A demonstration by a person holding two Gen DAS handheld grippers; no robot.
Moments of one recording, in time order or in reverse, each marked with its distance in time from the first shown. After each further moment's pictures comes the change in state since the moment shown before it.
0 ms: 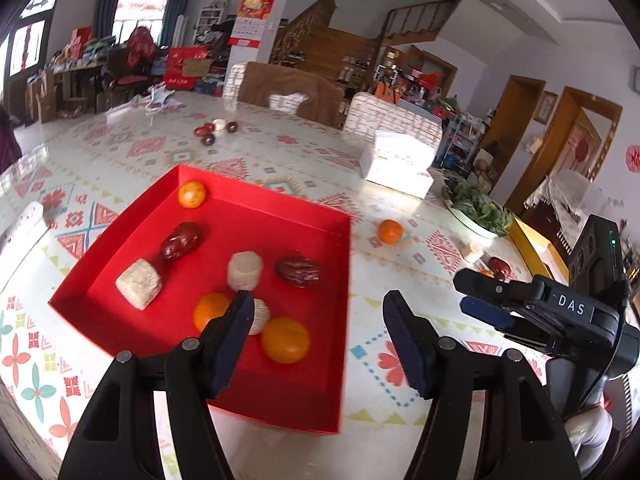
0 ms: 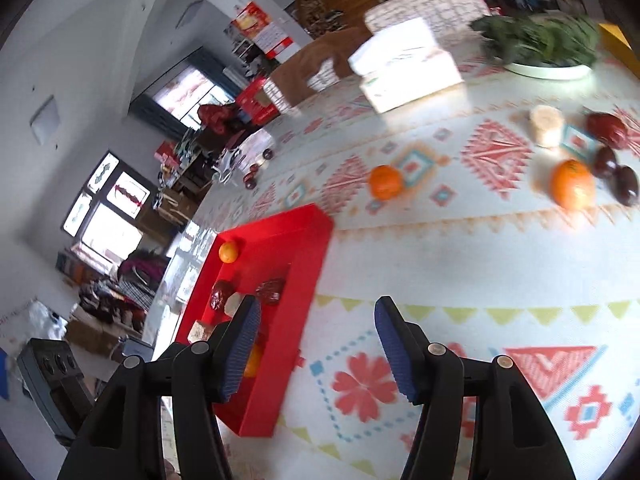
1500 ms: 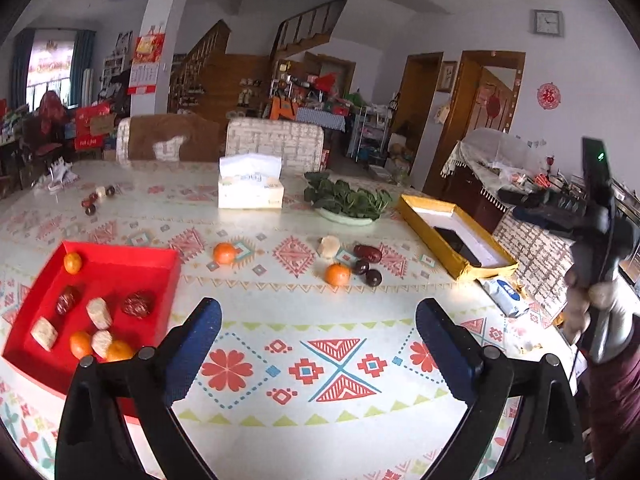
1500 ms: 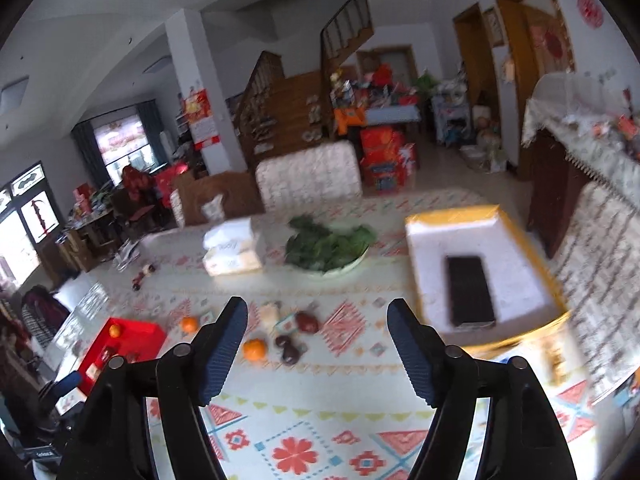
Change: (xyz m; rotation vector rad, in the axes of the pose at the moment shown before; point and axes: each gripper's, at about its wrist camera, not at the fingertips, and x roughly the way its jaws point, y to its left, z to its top) left arm -0.038 -0.150 -0.017 0.257 -0.045 -0.235; right arm -0.276 -0.089 0.061 -0.193 -0.367 -0.415
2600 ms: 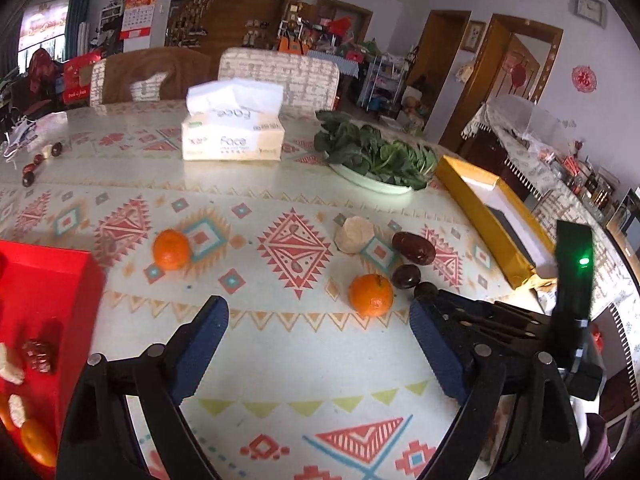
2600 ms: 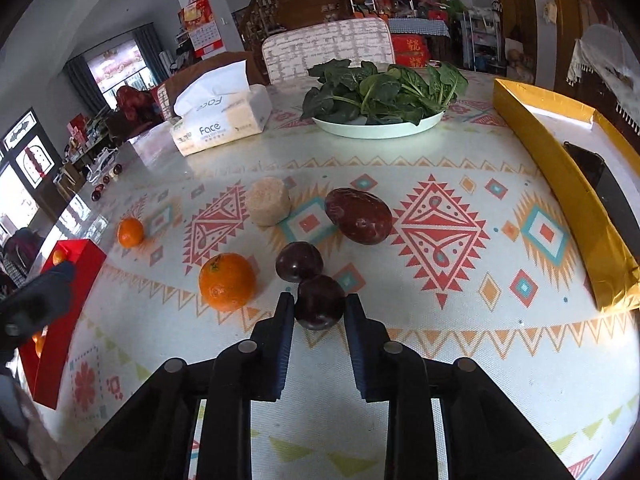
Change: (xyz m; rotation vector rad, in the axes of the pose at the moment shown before) left arm 0.178 0.019 0.032 -0.056 0.207 0.003; right arm 0.206 0.029 -0.085 -0.038 0.309 0.015
